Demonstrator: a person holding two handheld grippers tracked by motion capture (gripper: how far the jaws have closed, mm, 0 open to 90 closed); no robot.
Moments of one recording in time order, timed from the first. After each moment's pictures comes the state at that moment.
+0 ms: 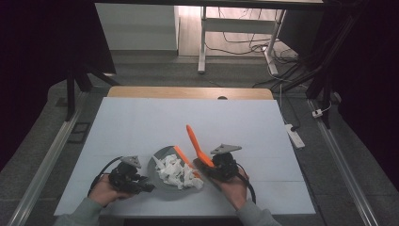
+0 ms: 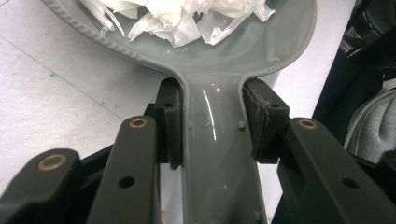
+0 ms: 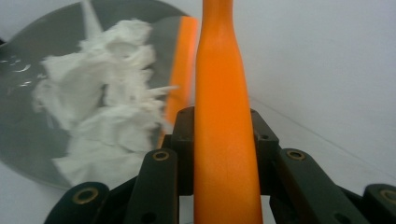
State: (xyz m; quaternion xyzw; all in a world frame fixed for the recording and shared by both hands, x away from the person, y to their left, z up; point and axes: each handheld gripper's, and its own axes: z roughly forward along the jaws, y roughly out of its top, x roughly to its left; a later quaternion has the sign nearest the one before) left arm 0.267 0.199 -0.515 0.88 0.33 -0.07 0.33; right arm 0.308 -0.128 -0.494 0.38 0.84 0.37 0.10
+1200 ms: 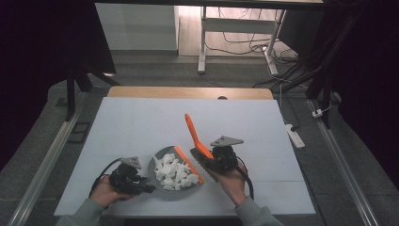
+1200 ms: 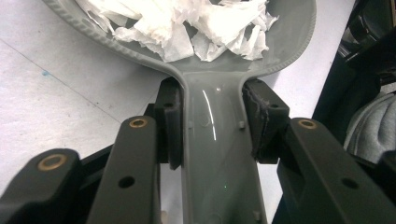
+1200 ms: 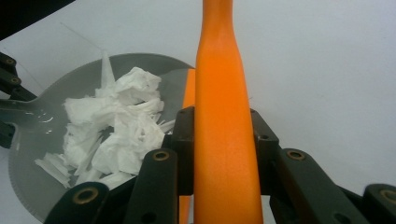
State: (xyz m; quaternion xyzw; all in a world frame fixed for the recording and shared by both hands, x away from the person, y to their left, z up) left arm 0.266 0.199 -0.518 0.88 0.34 -0.07 0.34; right arm 0.321 -0.130 -0.470 0.37 0.82 0.42 0.12
